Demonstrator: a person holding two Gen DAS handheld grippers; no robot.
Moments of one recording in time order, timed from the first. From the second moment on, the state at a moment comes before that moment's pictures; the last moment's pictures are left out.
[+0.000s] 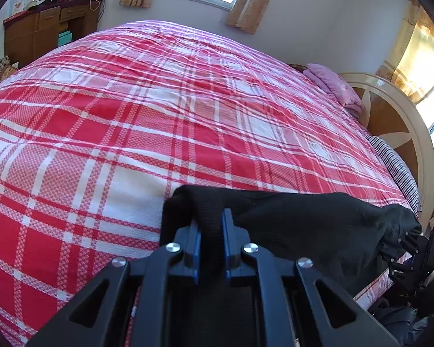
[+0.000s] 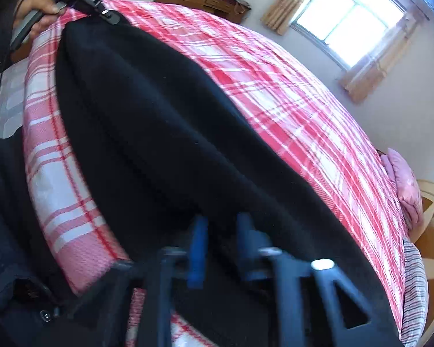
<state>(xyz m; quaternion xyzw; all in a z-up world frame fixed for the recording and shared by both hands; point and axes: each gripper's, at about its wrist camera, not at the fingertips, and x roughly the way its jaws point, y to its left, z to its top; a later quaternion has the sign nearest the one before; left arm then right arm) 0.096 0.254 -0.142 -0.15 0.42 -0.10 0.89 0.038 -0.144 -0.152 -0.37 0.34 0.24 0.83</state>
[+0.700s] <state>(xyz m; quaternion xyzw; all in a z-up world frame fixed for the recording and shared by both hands) 0.095 0.271 -0.149 -0.18 0.42 -0.11 0.88 0.012 -0.140 -0.156 -0.36 0.38 0.28 0.81</state>
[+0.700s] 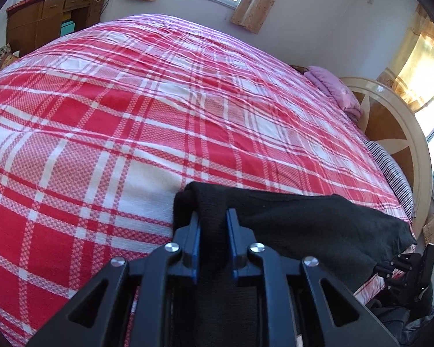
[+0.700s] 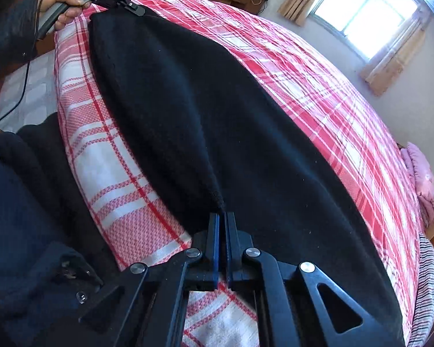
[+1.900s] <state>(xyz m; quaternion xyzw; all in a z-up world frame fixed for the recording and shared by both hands) 0.029 0.269 -0.144 -0.09 0.45 -0.07 0.89 0.021 -0.169 -0.134 -0.28 0.37 0.26 0.85</state>
